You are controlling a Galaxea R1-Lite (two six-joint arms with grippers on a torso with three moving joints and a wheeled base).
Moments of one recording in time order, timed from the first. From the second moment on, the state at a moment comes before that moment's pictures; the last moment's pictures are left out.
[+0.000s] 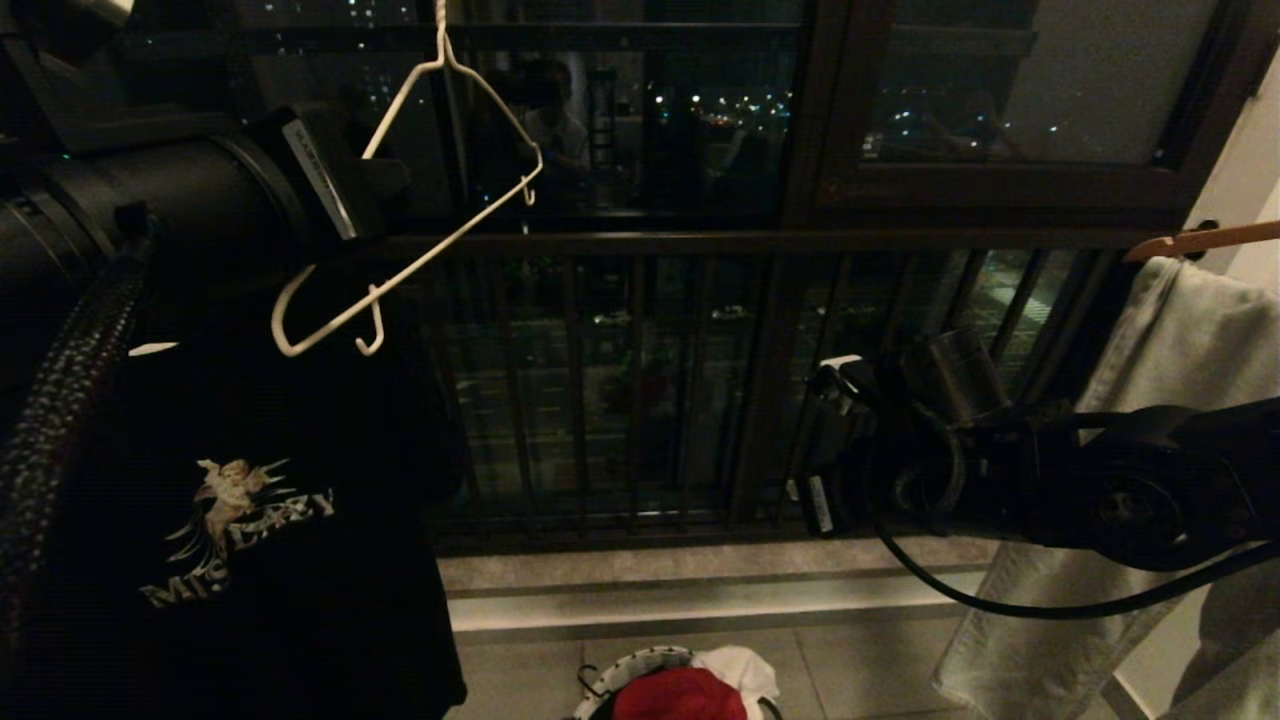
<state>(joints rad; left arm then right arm) -0.61 1.31 -1.11 -0.31 0.30 -0.28 0.47 1.78 -1.01 -0.12 -0.07 0.11</state>
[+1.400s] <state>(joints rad) -0.62 1.22 -1.03 -0.26 0.30 -0.28 0.47 1.79 -1.01 -0.12 -0.07 0.11</state>
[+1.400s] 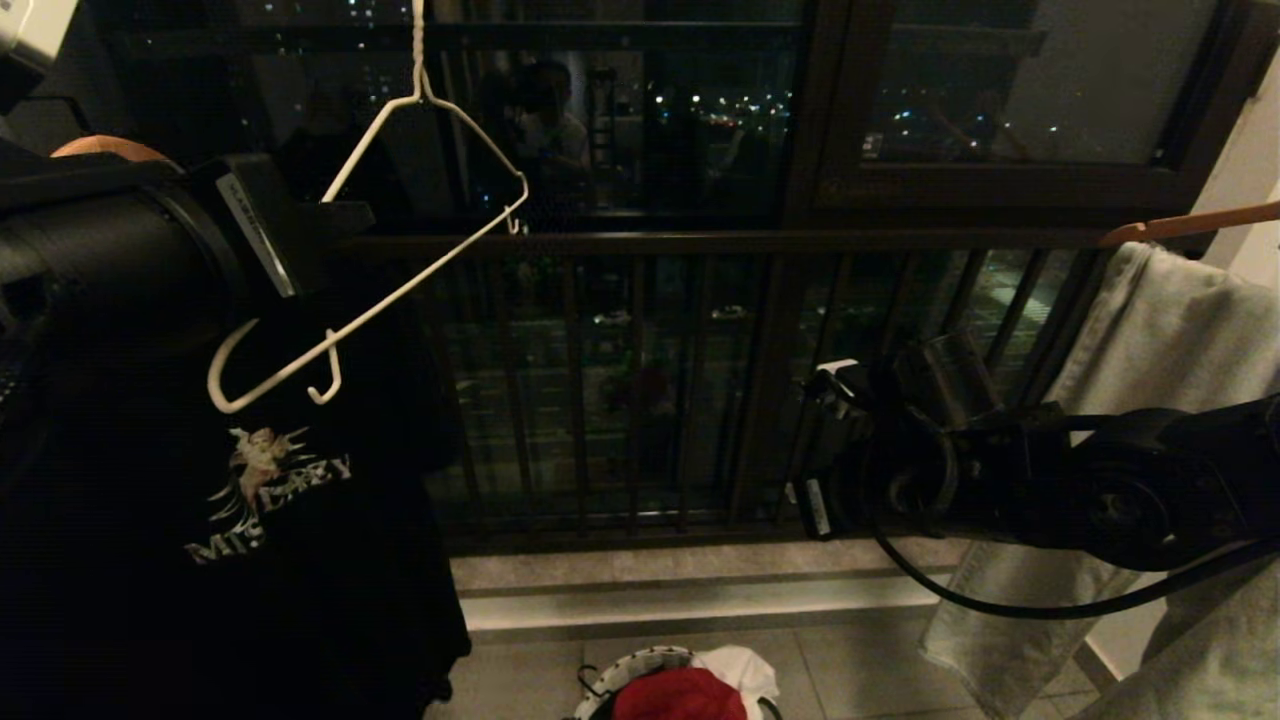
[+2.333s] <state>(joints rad) -0.64 1.19 -0.90 -0.27 0.28 -0.27 0.47 1.81 -1.01 -0.12 -0.07 0.11</state>
